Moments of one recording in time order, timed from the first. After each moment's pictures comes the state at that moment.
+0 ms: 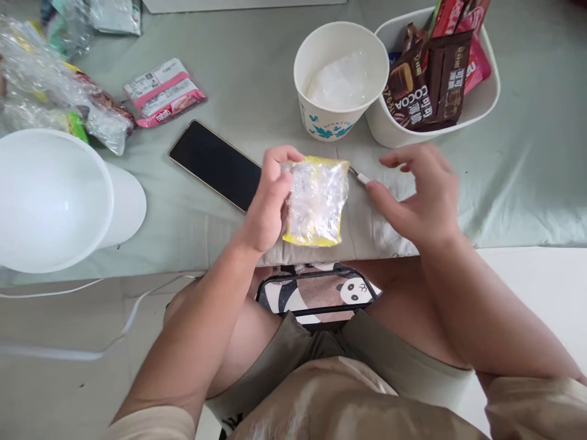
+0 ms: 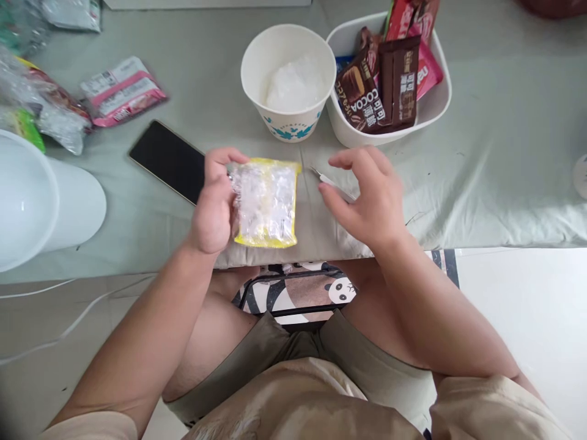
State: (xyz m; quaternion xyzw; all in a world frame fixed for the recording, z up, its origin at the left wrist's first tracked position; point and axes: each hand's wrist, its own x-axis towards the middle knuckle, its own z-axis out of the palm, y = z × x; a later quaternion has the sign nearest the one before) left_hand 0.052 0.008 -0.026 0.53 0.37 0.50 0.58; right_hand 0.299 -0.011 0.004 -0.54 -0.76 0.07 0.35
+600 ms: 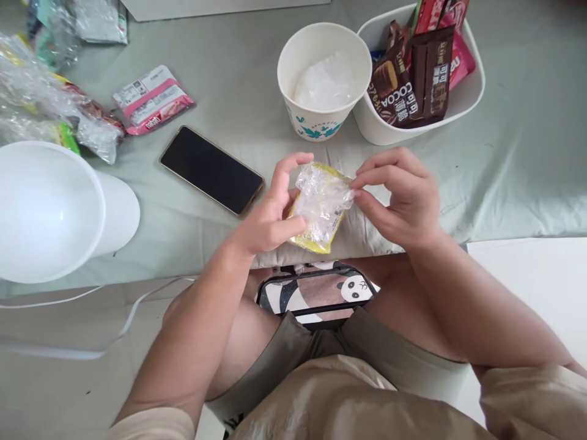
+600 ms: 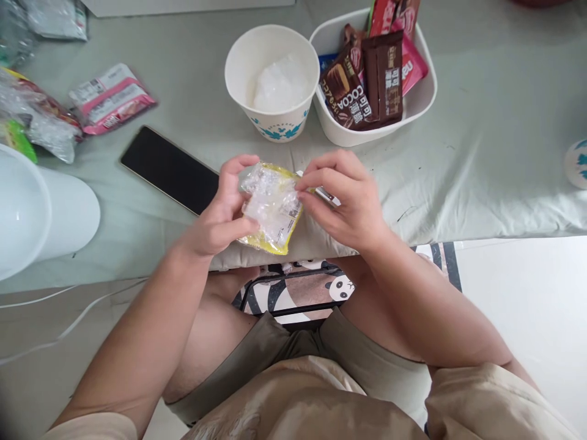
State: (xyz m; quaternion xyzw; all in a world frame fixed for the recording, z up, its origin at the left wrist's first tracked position) left_hand 0.048 0.012 -0.016 0.50 0.31 0.34 0.73; right_hand 0.288 -0.011 0.006 -0.42 -0.79 0.12 0.44
